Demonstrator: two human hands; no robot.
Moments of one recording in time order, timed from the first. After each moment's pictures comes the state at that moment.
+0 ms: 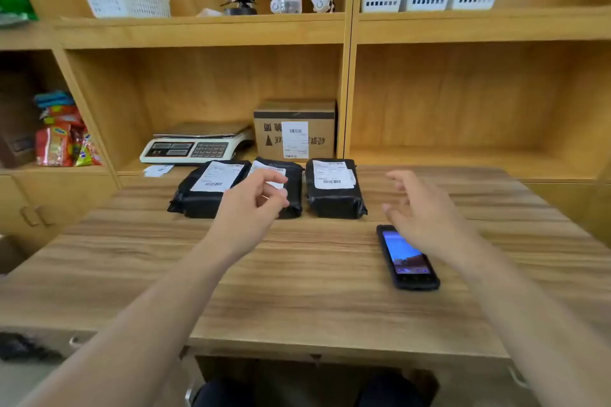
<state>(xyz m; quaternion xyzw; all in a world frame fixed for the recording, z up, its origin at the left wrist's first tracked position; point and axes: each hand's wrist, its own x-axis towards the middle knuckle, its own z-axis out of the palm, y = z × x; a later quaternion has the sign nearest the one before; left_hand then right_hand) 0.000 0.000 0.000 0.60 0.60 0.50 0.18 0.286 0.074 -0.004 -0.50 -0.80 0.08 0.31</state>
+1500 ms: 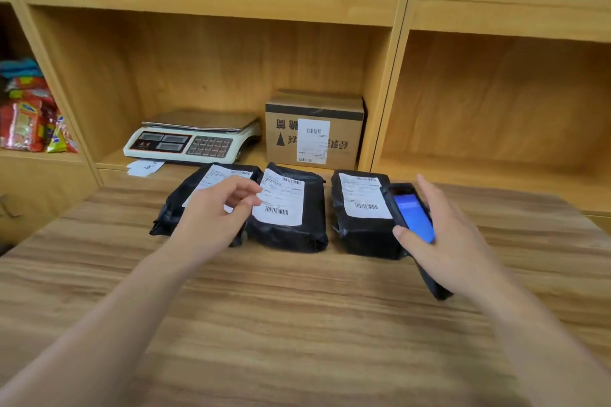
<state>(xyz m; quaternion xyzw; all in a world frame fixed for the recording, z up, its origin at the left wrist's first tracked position) -0.125 0.105 -0.039 0.60 0.63 0.48 0.13 0.217 0.157 -0.022 -0.55 -0.76 0.15 0.29</state>
